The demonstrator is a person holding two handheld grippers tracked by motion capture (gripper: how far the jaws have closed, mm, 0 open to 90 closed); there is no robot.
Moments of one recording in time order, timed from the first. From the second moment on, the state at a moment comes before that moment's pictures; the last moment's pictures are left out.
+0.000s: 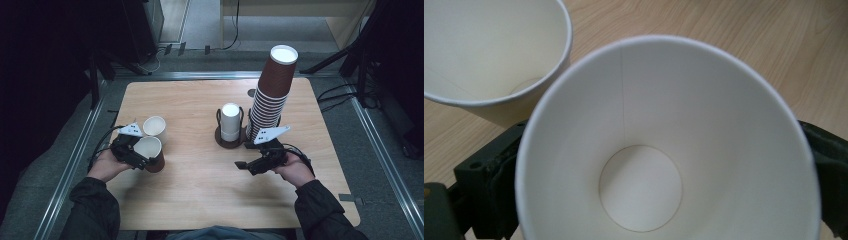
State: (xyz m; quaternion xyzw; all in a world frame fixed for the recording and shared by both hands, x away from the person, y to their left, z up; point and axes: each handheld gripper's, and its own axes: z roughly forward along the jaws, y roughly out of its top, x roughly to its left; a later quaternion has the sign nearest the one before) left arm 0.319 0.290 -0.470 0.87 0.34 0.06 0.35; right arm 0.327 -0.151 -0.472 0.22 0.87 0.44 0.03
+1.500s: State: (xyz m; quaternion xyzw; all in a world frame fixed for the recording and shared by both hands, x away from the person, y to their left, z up) left arm 0.314 0.276 -0.414 0.85 0.35 0.09 0.39; right arm 0.324 -0.154 -0.474 0.22 0.88 0.43 0.03
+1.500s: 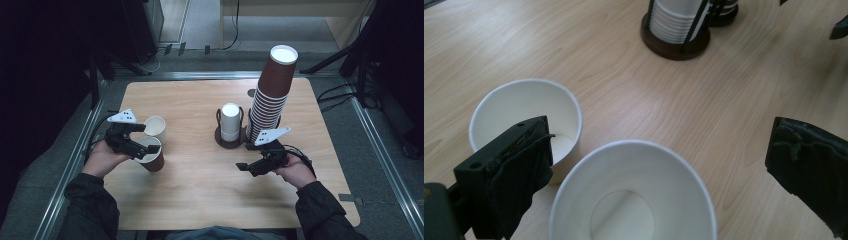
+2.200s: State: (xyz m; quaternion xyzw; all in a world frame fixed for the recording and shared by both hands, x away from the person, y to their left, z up) left arm 0.318 0.228 -0.403 0.86 0.34 0.08 0.38; right arm 0.319 -0.159 -0.475 0.23 0.87 0.43 0.04
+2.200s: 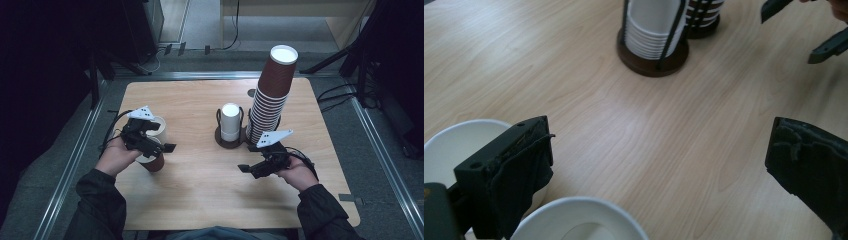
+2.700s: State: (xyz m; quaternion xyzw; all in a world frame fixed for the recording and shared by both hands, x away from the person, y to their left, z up) left arm 0.313 0.169 -0.406 0.88 0.30 0.08 0.37; right arm 0.316 -0.162 -0.476 0.23 0.88 0.43 0.04
